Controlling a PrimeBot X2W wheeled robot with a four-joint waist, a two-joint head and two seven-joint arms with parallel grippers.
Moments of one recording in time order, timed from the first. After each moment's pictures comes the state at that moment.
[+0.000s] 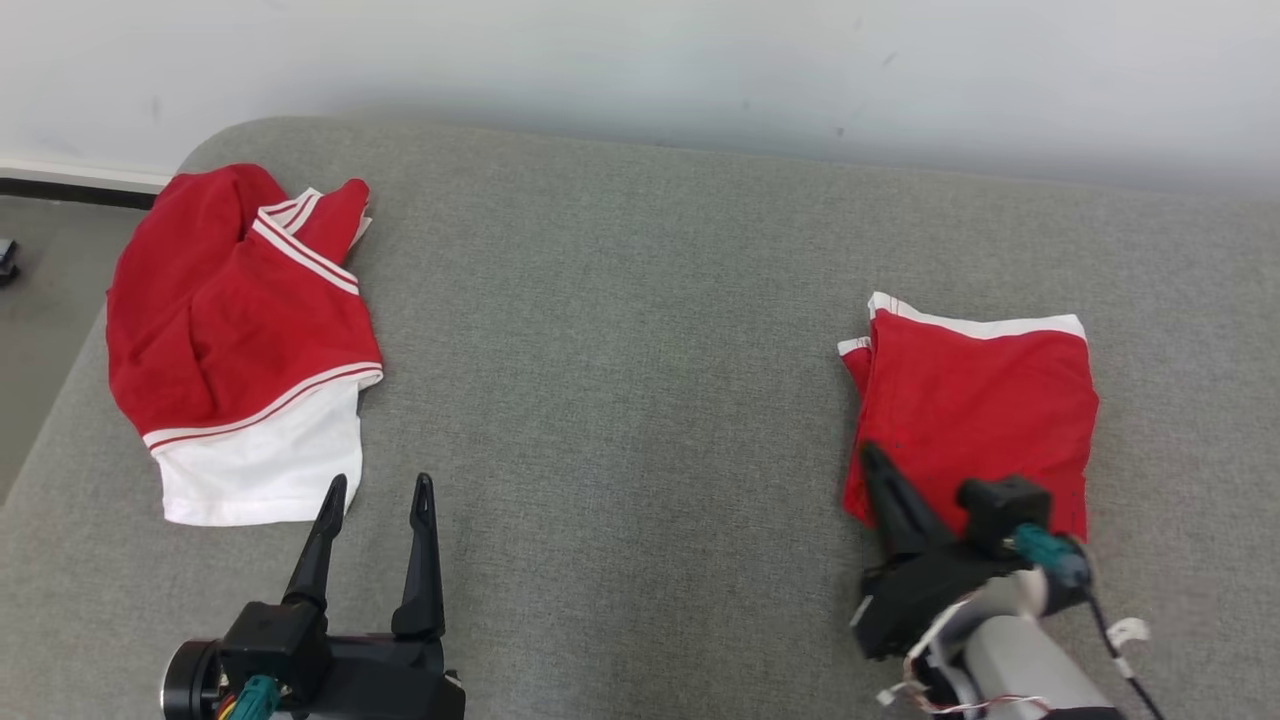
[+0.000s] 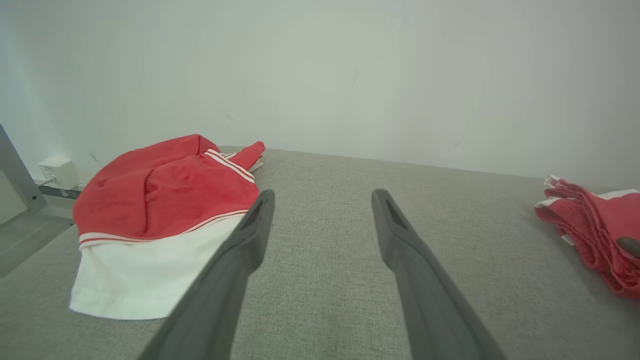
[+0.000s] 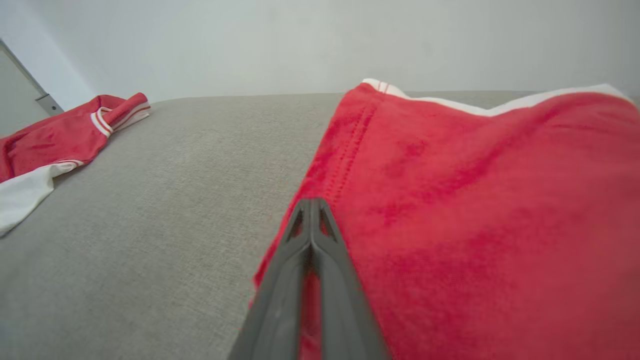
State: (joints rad) left arm -0.12 0.05 -0.10 0.16 -0.18 -0.05 -0.26; right arm -0.42 -0.11 0.28 0.70 0.33 0.13 -0.26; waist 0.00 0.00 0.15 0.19
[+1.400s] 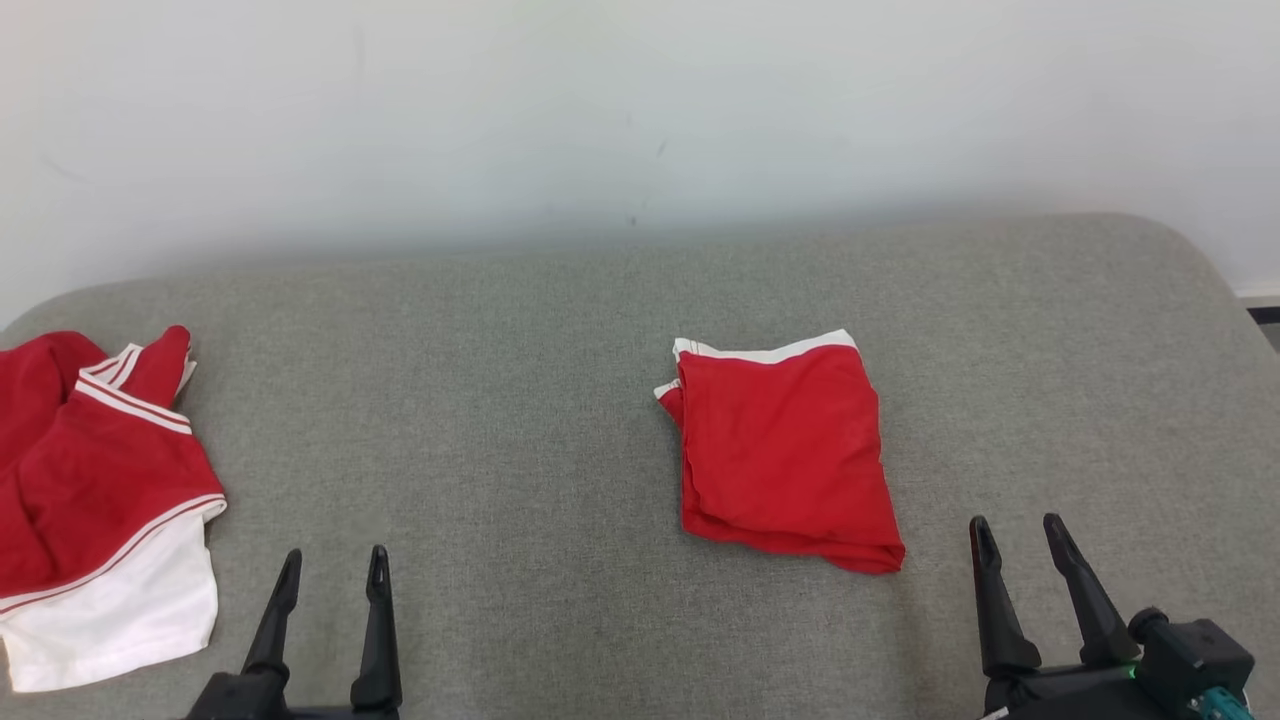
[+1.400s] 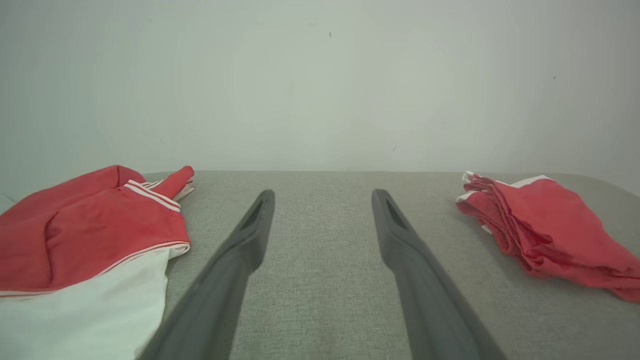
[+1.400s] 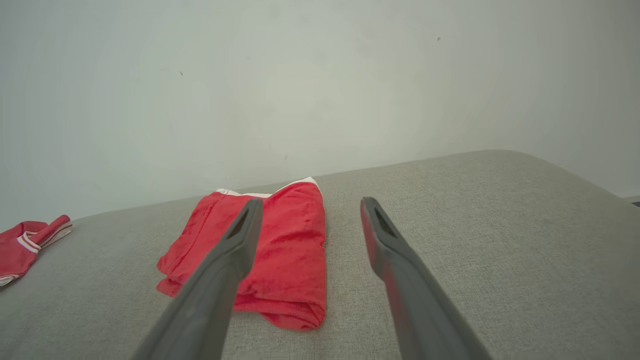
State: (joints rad) left arm -0.03 0.05 -0.02 0.14 -0.13 -0.07 -0.26; right arm -0.02 -0.14 0.07 0.17 0.32 0.13 -0.26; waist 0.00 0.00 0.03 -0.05
